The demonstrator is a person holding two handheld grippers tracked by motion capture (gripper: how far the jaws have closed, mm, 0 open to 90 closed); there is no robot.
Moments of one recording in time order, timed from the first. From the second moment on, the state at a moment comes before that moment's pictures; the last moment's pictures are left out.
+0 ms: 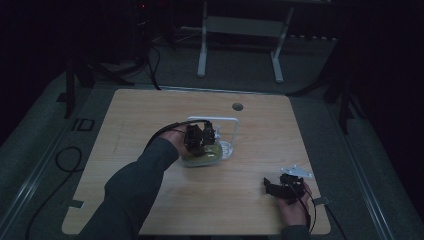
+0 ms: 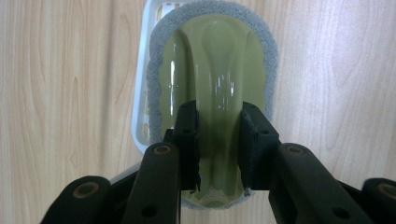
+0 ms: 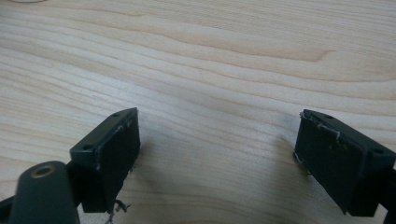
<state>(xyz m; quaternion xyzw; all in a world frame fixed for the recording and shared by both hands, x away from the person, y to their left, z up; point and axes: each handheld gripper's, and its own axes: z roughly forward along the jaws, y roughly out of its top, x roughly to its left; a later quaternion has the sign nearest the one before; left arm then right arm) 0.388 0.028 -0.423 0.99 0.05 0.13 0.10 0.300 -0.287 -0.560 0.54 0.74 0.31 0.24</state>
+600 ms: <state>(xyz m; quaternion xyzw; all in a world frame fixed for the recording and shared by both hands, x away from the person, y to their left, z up) 0.398 0.010 -0.435 0.99 0.01 0.13 0.10 0.299 -0.287 -0.560 0.54 0.74 0.32 0.24</state>
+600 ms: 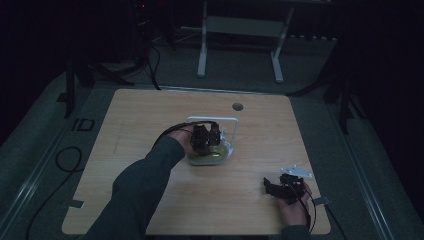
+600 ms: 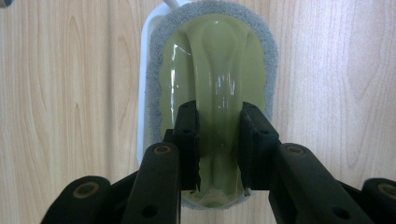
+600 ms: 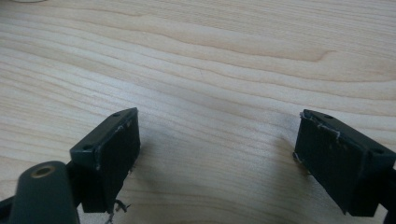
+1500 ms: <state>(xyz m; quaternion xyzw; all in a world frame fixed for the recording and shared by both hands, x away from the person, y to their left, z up) 0.407 -0.003 -0.443 0.98 -0.01 0.16 0.07 0.299 -0.287 -0.560 0.54 0.74 0.32 0.24</state>
